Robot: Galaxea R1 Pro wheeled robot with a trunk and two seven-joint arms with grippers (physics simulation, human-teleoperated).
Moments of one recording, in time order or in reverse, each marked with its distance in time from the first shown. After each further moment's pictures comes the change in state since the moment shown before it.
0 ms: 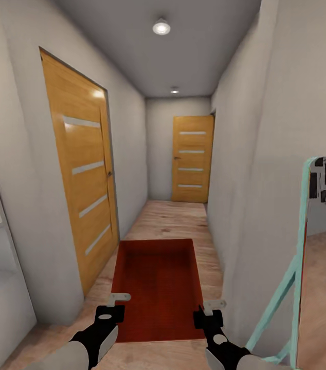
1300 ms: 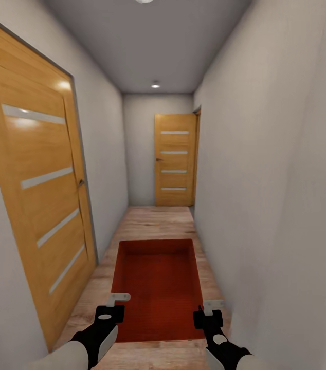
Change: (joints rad) left arm 0.000 0.001 -0.001 0.000 0.001 0.000 -0.002; right arm 0.000 0.001 -0.002 -0.001 0.005 0.000 -0.002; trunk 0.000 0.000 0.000
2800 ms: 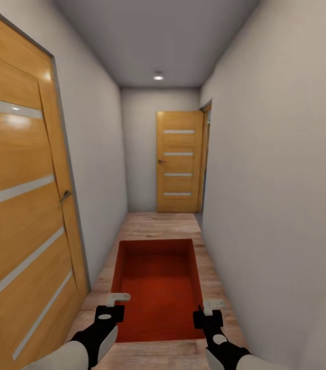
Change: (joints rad) left arm 0.000 0.001 0.000 0.000 -0.001 0.000 -0.001; right arm 0.000 0.001 0.003 0.001 -0.004 -0.001 0.000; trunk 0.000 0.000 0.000
